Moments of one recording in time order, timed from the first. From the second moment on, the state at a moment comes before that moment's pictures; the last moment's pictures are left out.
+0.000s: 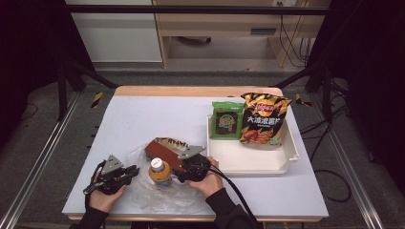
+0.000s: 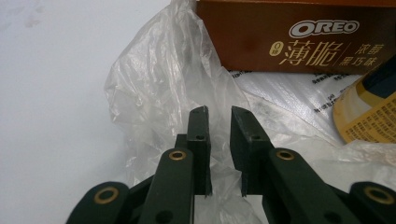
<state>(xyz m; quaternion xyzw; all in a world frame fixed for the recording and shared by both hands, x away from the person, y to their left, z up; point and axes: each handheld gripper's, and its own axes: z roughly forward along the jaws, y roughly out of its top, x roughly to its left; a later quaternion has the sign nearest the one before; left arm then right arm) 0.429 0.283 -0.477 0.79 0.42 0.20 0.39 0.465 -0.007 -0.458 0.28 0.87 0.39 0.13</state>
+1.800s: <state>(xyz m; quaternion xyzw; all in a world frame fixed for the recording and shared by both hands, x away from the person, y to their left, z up) 0.423 0.288 -0.464 0.77 0.42 0.21 0.43 0.450 -0.090 -0.338 0.26 0.81 0.49 0.19</state>
